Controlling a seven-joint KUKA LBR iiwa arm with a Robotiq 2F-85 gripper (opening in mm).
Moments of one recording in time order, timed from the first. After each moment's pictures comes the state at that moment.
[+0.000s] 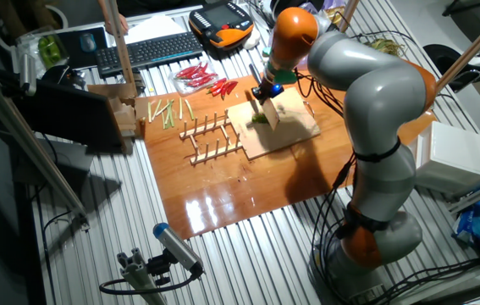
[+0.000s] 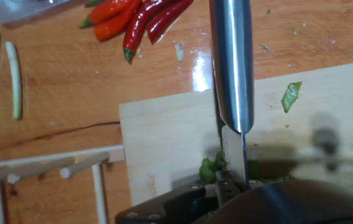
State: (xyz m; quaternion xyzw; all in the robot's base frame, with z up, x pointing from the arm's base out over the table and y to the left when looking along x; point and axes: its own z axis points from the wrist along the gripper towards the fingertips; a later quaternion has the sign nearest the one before) arm 0.629 0.075 0.141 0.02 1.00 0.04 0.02
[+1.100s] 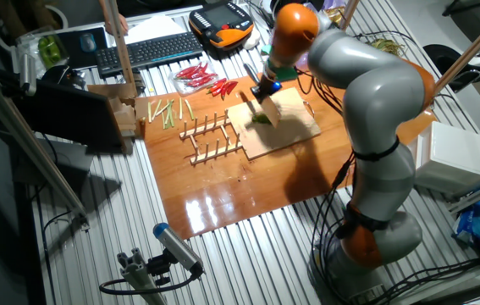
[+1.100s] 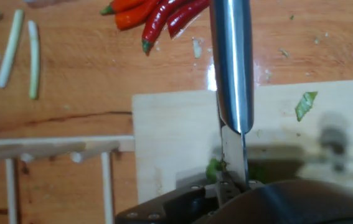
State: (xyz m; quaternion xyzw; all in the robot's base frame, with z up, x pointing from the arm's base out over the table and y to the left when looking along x) arm 0.639 0.090 0.157 -0.02 1.00 0.06 0.02
